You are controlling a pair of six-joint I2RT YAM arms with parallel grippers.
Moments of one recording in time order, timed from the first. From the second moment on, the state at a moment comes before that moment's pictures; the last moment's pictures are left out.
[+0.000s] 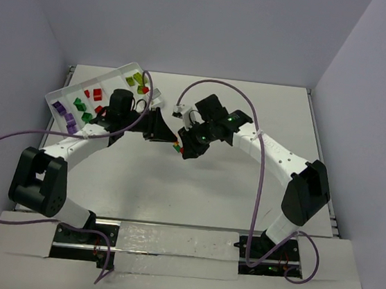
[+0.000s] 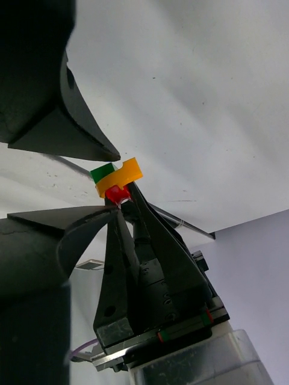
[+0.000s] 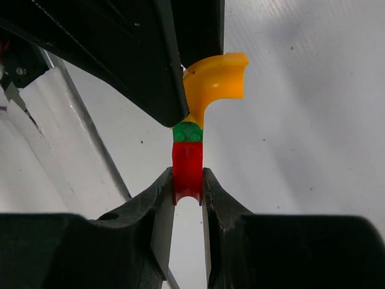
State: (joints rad) left arm -0.34 1.47 0.94 0.01 0.95 -0.65; right arm 0.71 1.65 1.44 -0.78 -0.46 -0.14
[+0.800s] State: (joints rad) left arm -0.34 1.49 0.91 0.13 1.02 -0.78; right arm 0.76 1.65 1.44 -0.78 -0.29 -0.14
